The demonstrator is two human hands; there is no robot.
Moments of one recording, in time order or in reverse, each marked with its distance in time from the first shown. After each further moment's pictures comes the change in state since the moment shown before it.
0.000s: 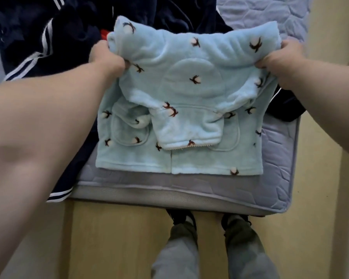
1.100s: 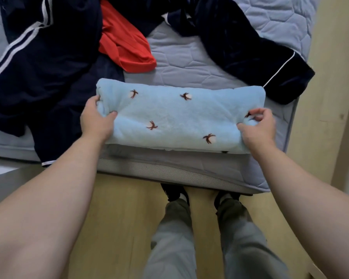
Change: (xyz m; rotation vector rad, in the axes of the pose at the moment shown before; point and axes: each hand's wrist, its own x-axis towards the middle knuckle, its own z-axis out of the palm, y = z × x) left_hand -0.152 -0.141 0.018 0.015 0.156 -0.183; right_hand -0.159 0.138 0.022 0.051 0.065 0.189
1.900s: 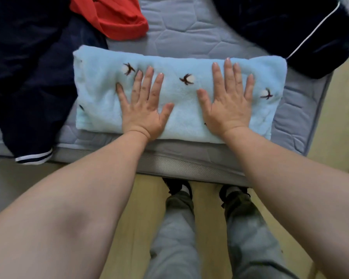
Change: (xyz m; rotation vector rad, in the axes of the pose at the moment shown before) left_hand -0.016 -0.019 0.143 0.765 -0.045 0.743; right_hand 0.015 0.019 0.114 -0.918 -0.044 -0.659
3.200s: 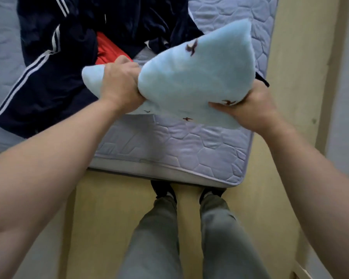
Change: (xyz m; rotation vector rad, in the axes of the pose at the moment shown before) left_hand 0.035 0.072 -0.268 -0.009 0.176 0.200; right_hand -0.050 0.095 -0.282 0.979 0.008 -0.133
